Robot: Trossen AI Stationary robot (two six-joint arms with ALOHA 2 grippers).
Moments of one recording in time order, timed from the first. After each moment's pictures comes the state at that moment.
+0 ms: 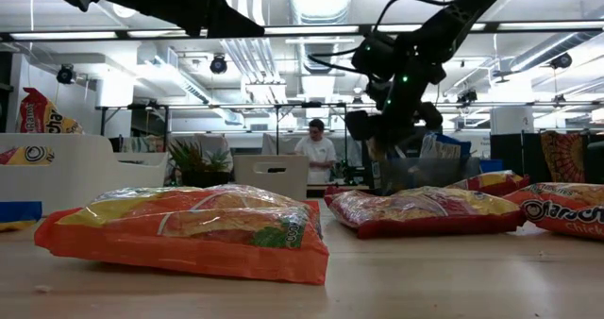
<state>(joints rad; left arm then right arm) -0.14 1.18 0.62 0.41 -0.57 0.41 -0.44 1.69 0.99 -0.15 0.75 0.51</state>
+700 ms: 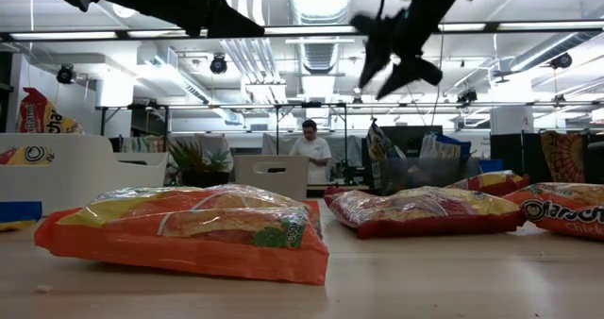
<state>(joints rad) -0.14 1.18 0.62 0.41 -0.57 0.40 -0.31 1.40 1.17 -0.59 0.13 0.66</state>
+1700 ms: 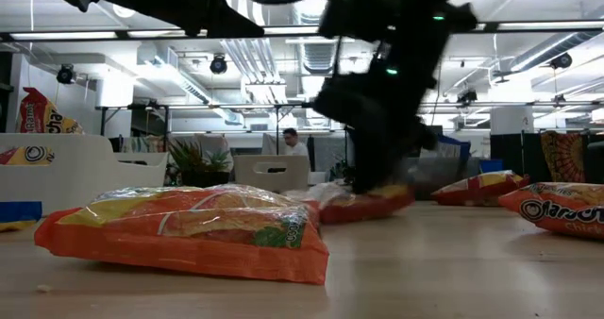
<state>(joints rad) -0.14 1.18 0.62 0.40 -0.57 0.36 0.17 1.90 1.22 -0.51 0.30 0.81</state>
